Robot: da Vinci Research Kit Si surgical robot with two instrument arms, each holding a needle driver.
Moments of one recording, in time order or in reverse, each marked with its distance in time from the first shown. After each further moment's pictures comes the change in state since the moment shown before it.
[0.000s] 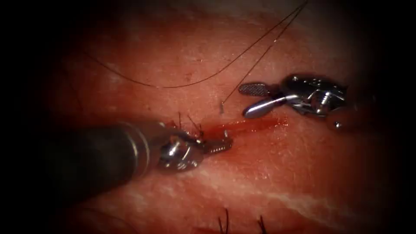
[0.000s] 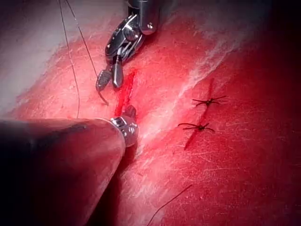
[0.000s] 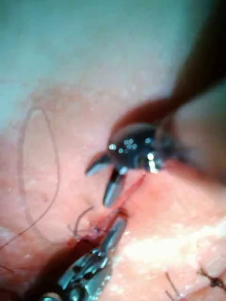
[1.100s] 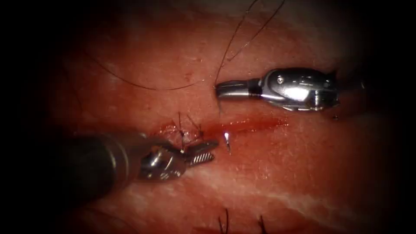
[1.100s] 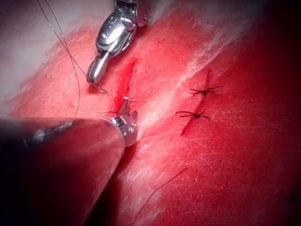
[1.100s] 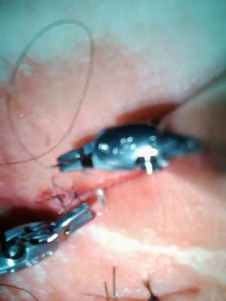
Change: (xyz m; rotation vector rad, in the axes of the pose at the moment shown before) right arm 0.003 -0.004 0.004 -0.010 0.043 -0.518; left arm 0.000 0.001 -0.003 -0.033 0.036 -0.036
